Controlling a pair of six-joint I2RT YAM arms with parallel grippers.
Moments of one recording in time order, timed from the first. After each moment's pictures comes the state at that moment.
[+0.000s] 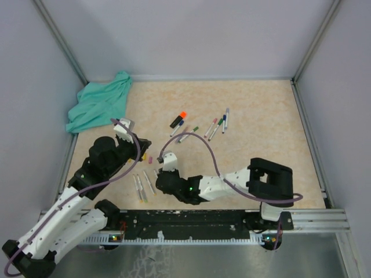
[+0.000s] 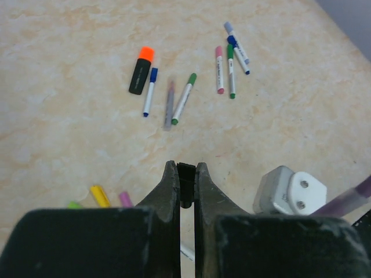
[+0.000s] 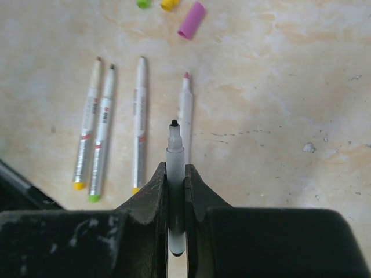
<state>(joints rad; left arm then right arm) -0.60 0.67 0.69 -0.25 -0.02 -0.24 1.39 1.67 0.92 0.10 0.58 0.71</state>
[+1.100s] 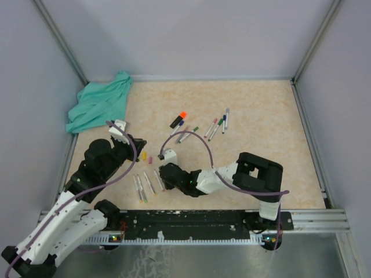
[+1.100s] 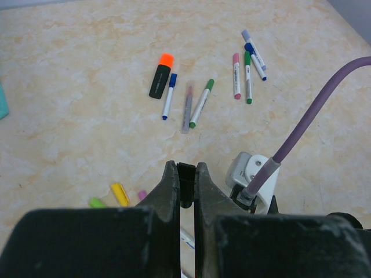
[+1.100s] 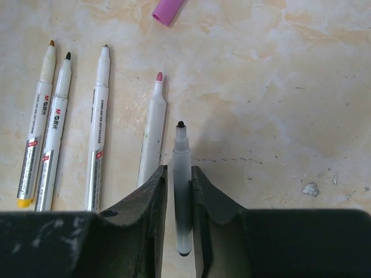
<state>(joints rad) -0.58 0.61 0.69 -0.30 -0.09 -0.19 1.26 1.83 0.90 0.22 0.37 0.60</state>
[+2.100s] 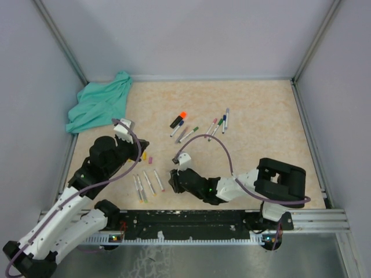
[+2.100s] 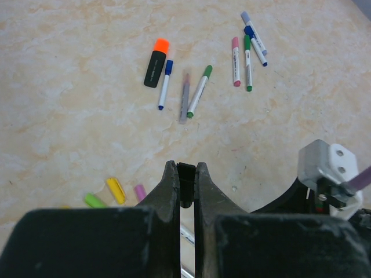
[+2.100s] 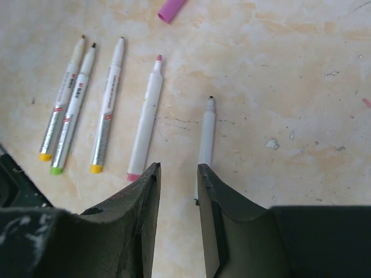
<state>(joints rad) -0.58 0.66 0.69 -0.30 -0.05 -0.19 1.28 1.64 0.64 0.44 0.39 0.56</state>
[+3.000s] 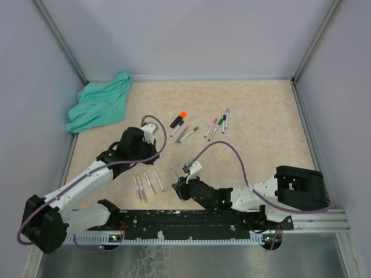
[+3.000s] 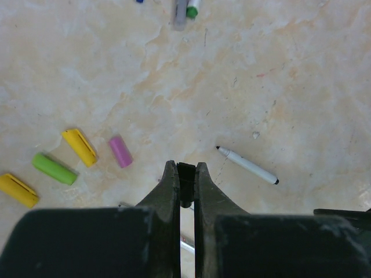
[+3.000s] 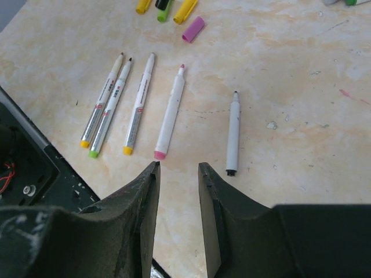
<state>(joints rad) -0.58 1.04 0.69 -0.32 0.05 -0.18 1.43 1.43 0.44 0.62 0.58 0.55</state>
